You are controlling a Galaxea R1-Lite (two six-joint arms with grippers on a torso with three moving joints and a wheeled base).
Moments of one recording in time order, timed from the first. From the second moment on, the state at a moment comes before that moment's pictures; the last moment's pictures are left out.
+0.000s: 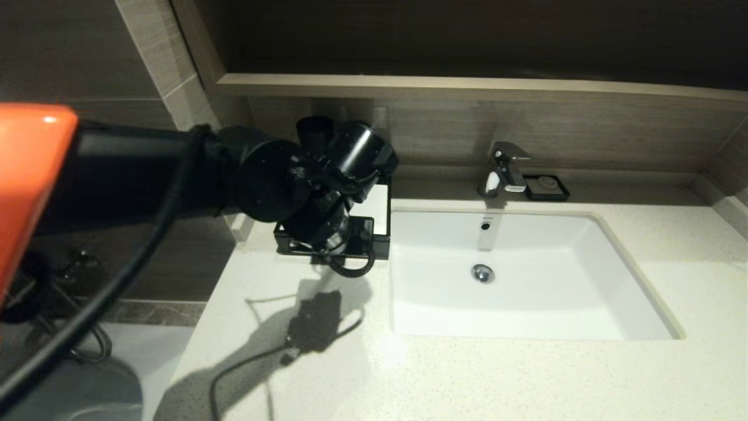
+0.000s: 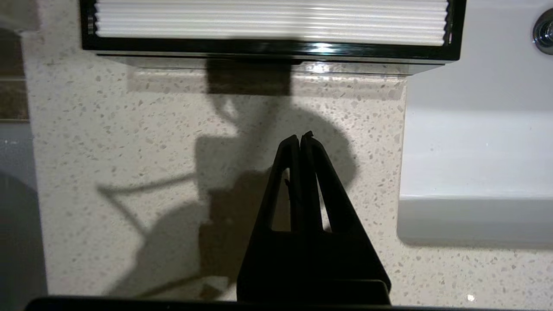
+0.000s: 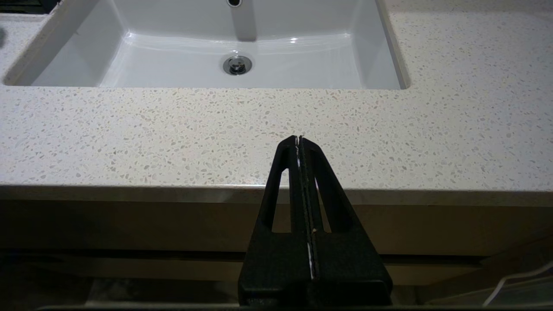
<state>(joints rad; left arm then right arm) -0.73 1.99 -1.76 0.60 0.47 -0.46 0.00 0.00 0.00 0.01 -0.01 0.00</state>
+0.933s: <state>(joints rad) -0.21 1.26 -1.06 0.28 0.28 -0.08 0.00 0.00 0.00 0.01 -0.01 0.00</state>
